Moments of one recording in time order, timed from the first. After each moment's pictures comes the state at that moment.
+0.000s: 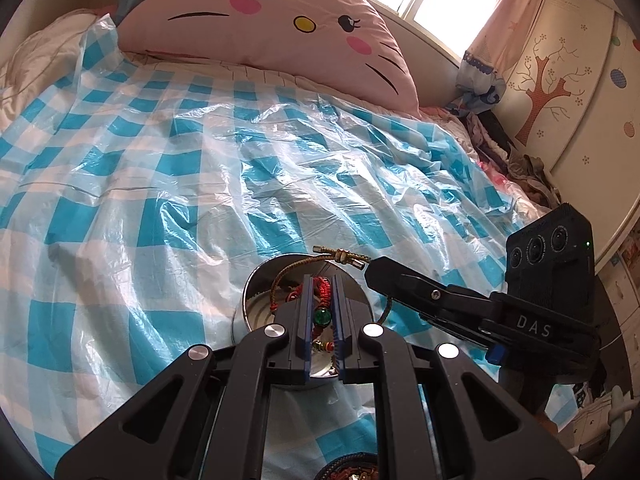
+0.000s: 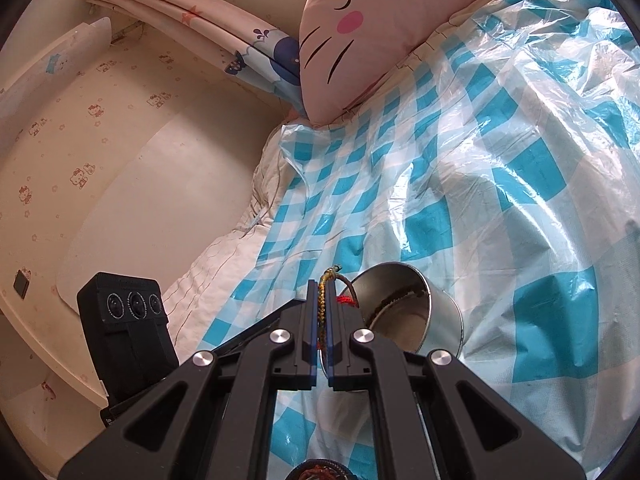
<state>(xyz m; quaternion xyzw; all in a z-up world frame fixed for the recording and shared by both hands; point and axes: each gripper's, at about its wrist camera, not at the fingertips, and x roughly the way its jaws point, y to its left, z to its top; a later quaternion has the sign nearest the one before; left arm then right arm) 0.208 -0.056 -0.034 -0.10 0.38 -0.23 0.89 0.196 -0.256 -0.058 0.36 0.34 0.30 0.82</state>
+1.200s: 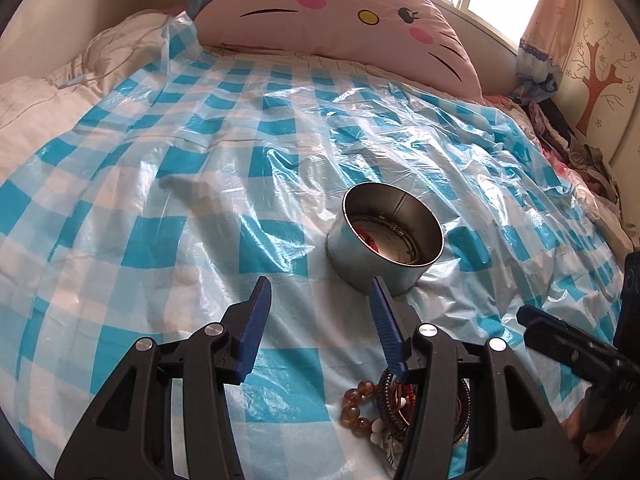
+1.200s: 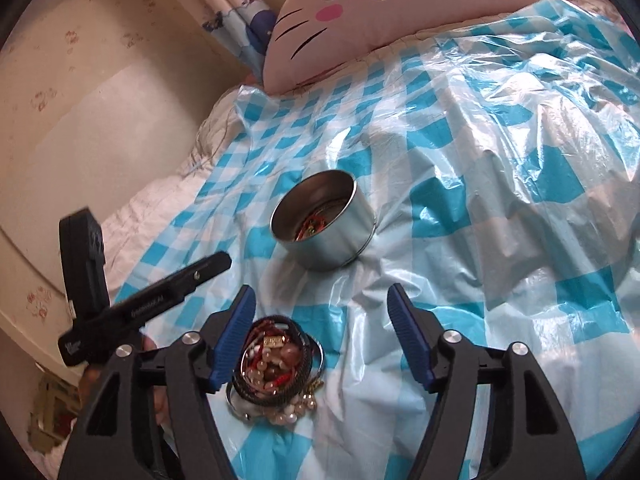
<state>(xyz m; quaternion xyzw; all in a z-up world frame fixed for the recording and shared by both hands) 0.133 -0.014 -0.039 -0.07 0.41 -0.10 0.90 0.078 -0.260 -0.039 0.20 0.40 0.21 0.87</state>
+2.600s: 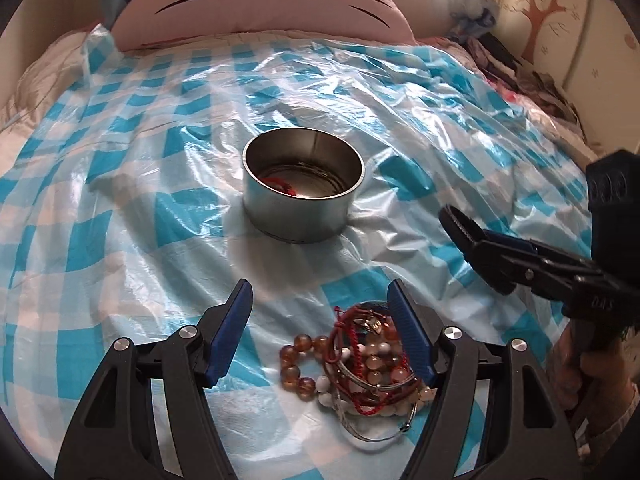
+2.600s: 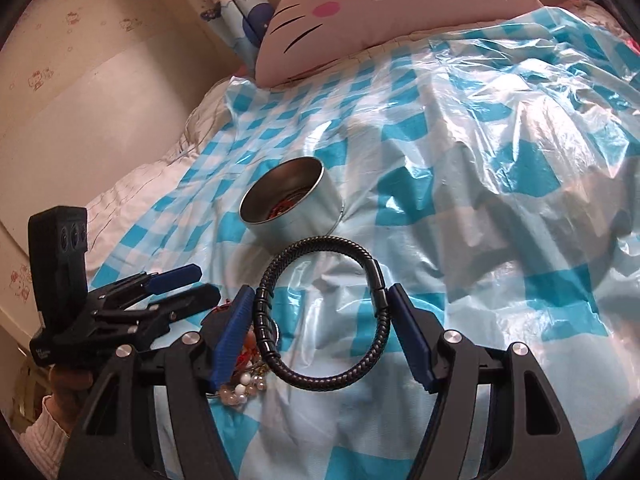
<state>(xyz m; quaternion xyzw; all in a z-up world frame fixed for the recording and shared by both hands) 0.108 -0.067 -0.053 0.04 0.44 -0.21 0.87 0.078 -0.283 -0.058 0.19 0.40 0.19 0.88</state>
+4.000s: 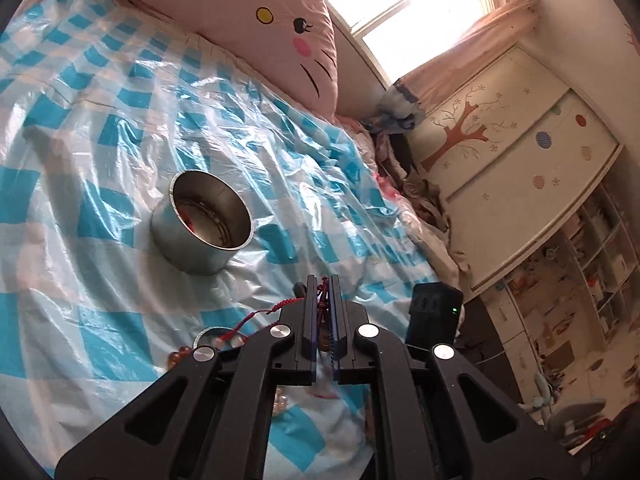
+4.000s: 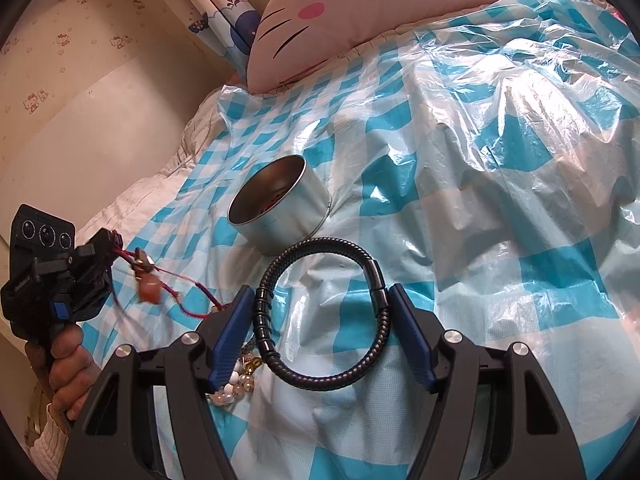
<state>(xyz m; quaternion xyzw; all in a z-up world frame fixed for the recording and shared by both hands) 0.110 -0.006 -0.021 -0.25 0.39 -0.36 0.81 0.076 -0.294 -0.073 0.22 0.40 0.19 0.87</state>
